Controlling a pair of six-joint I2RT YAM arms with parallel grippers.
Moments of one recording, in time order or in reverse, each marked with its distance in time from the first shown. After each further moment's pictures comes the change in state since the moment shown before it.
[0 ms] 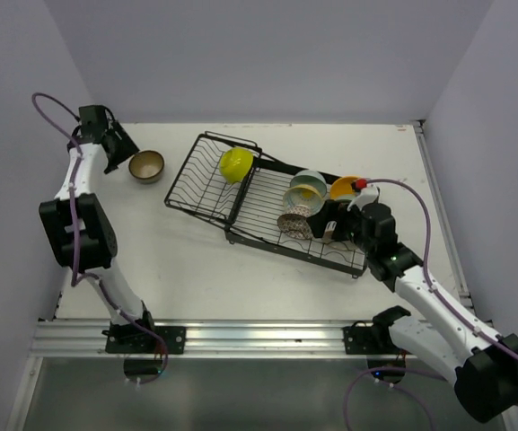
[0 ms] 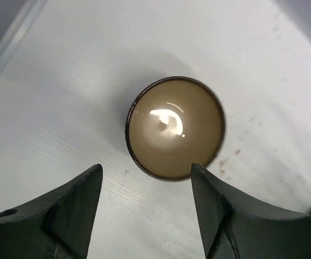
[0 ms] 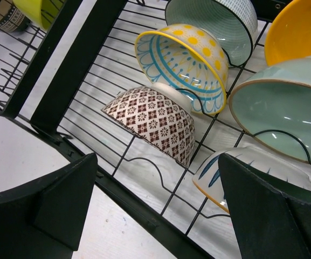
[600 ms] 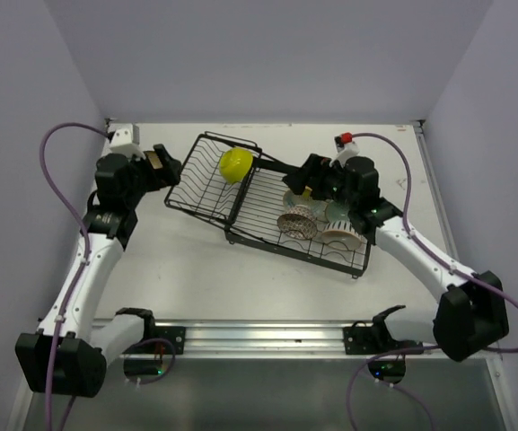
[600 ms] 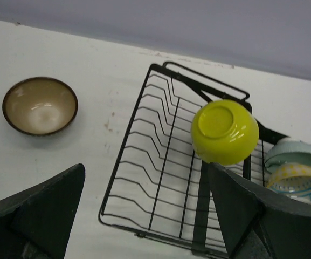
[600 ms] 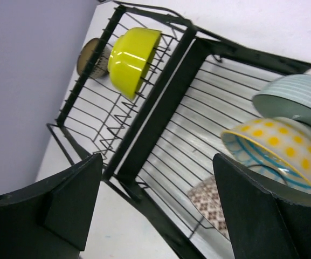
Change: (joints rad) left arm -0.287 -0.863 -0.634 0.402 0.090 0.127; right arm 0.000 0.328 0.352 0.071 -0.135 0.148
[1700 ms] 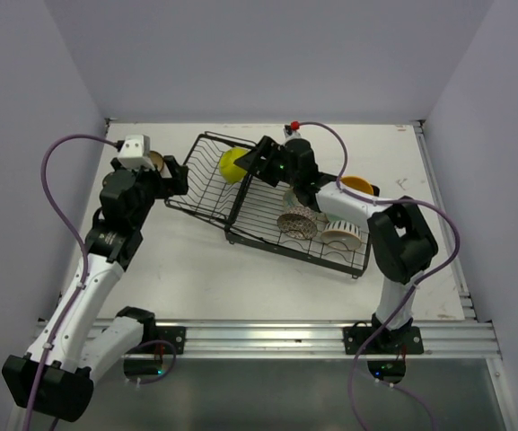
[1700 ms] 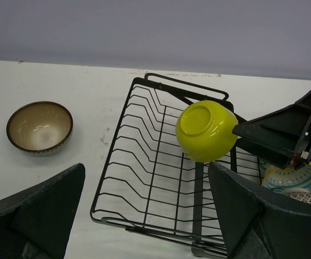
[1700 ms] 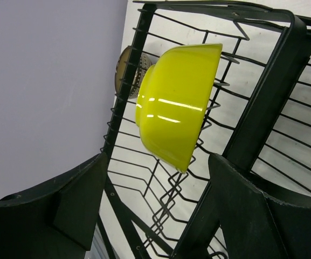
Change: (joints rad) left arm -0.180 -0.191 -0.142 0.071 -0.133 0.098; right arm 0.151 0.647 0.392 0.254 -0.011 0.389
